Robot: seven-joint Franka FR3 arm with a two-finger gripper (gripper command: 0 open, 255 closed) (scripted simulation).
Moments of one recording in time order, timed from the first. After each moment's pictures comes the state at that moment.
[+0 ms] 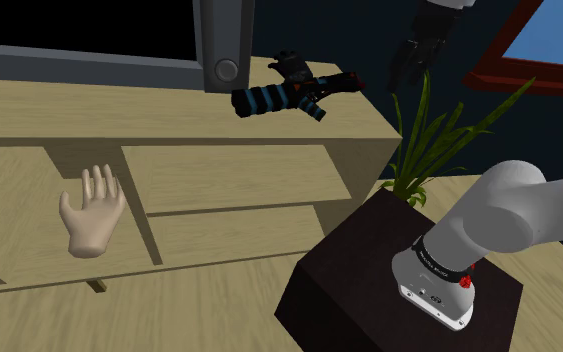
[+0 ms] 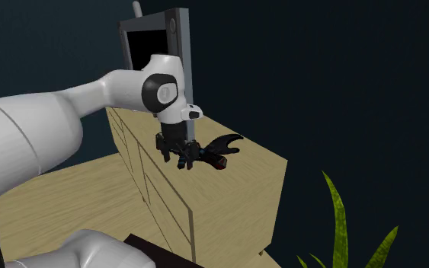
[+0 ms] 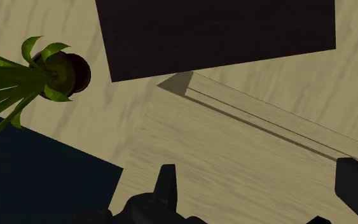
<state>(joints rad) 0.01 -0.81 -0.04 -2.37 -0.05 1.55 0.07</state>
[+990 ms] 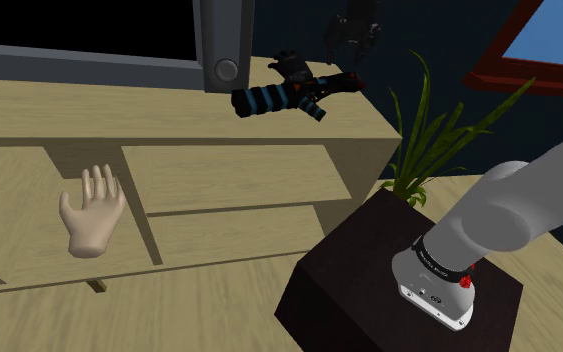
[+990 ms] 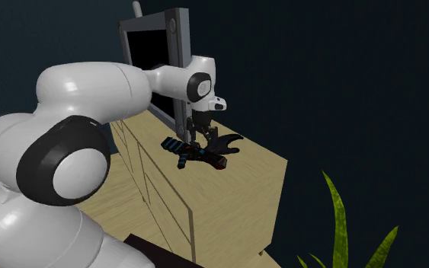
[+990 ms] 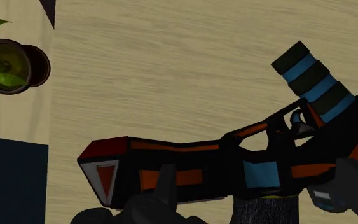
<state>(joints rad) -0.02 -0.32 -0.05 -2.04 0.06 1.75 0.24</state>
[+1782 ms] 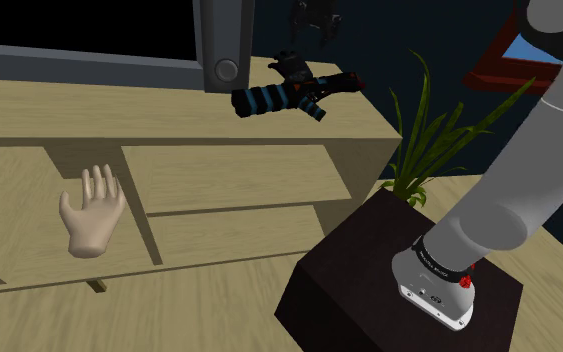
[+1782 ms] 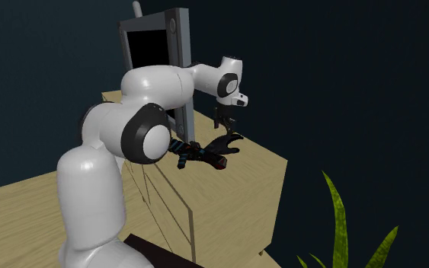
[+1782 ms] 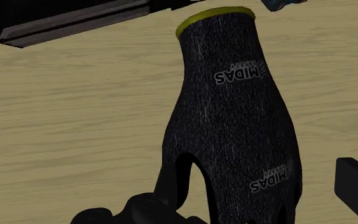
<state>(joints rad) -0.06 0.14 -0.09 -1.56 0.17 1.76 0.36</state>
